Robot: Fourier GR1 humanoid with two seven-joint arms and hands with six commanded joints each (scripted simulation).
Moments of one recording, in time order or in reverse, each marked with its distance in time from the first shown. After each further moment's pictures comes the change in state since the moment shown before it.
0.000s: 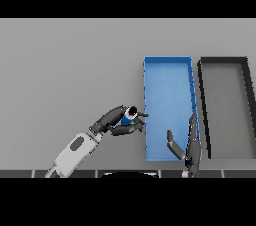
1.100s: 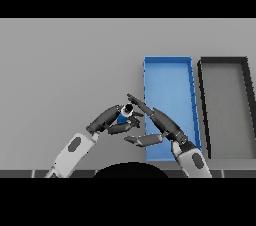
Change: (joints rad) left arm -0.029 -0.026 0.006 0.039 -0.012 -0.025 0.022; right arm -0.548 -0.242 0.192 -0.237 -0.221 0.448 0.584
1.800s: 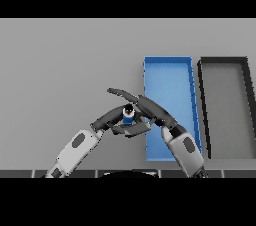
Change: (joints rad) left arm -0.005 0.006 0.013 0.012 0.017 -0.066 -0.052; right arm -0.332 0.080 -0.012 0.181 -0.088 0.060 0.122
